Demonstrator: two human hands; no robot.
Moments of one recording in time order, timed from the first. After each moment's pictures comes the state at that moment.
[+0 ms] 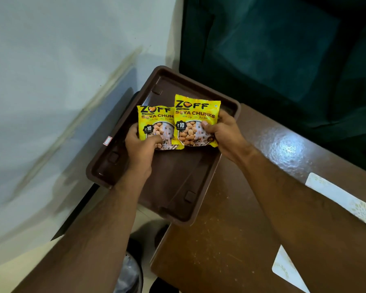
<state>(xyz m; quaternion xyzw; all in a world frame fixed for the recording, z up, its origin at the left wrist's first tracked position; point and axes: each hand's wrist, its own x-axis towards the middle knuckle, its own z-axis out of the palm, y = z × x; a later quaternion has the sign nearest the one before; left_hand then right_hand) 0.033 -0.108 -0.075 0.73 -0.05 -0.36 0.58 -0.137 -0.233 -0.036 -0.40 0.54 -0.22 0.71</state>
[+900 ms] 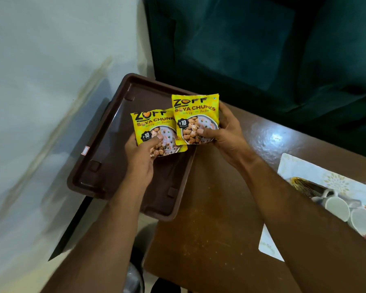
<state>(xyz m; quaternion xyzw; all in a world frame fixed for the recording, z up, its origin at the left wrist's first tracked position) -0.035 -0.115 -0.031 0.62 -0.05 -0.49 0.61 -0.223 -0.216 -0.006 -0.40 0.48 -0.33 0.70</state>
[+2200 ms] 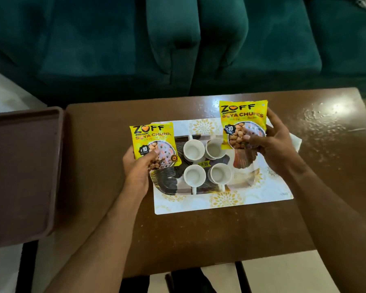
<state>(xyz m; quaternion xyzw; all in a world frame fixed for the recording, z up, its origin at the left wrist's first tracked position) -0.377 -0.099 -0.023 0.61 -0.22 -0.60 0.47 -0.719 -0.091 0.018 -0.31 0.60 -0.49 0.55</state>
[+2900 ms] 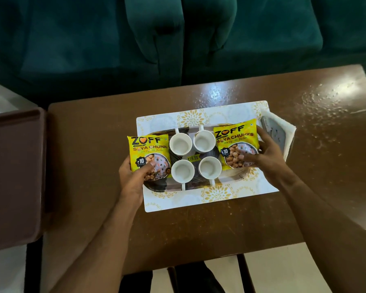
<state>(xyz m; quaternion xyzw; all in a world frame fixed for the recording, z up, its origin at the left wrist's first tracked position) -0.391 -0.068 -0.063 0.66 -0.25 -0.57 0.41 -0.751 -0.039 -0.041 -0.30 0.67 -0.40 0.55</state>
